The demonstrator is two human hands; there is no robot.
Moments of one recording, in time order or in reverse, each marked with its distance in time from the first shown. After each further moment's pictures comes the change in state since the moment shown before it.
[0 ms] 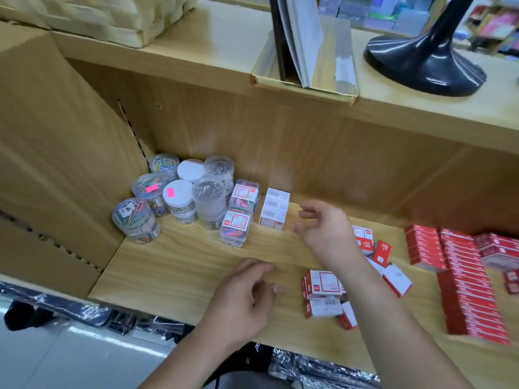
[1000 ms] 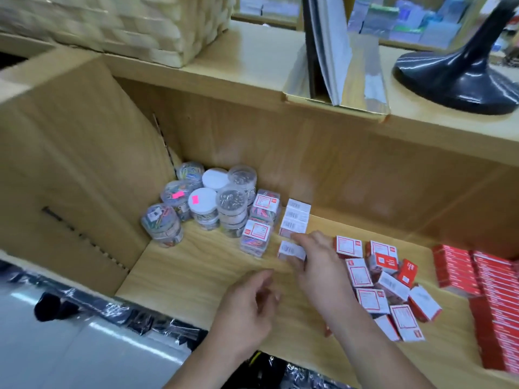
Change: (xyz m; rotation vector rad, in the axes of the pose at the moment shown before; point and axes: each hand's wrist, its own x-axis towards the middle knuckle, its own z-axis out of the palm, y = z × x) left_hand -0.008 0.000 -0.010 -0.026 0.093 -0.193; right_hand -0.023 0.032 0.044 -0.376 0.002 -0.369
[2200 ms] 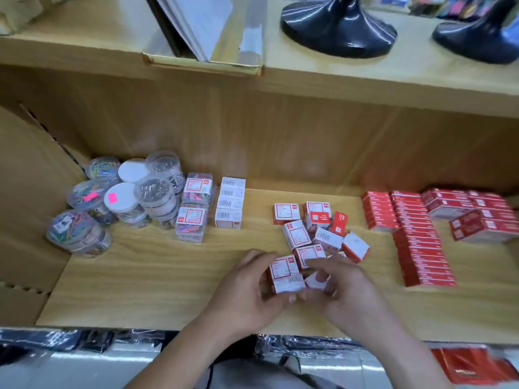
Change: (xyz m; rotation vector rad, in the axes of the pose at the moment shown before) left_hand 0.009 0.026 0.061 0.102 -0.360 0.294; right_hand -0.110 0.052 -0.085 0.203 -0.089 0.282
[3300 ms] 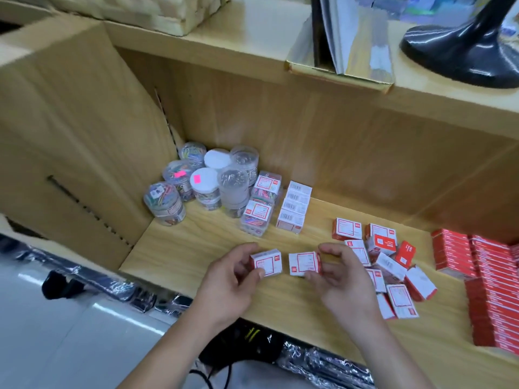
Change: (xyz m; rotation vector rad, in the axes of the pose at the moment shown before) left_hand -0.049 -0.045 -0.065 -0.284 0.406 -0.337; right_hand 0.046 -0.029 0.074 0.464 0.055 -0.051
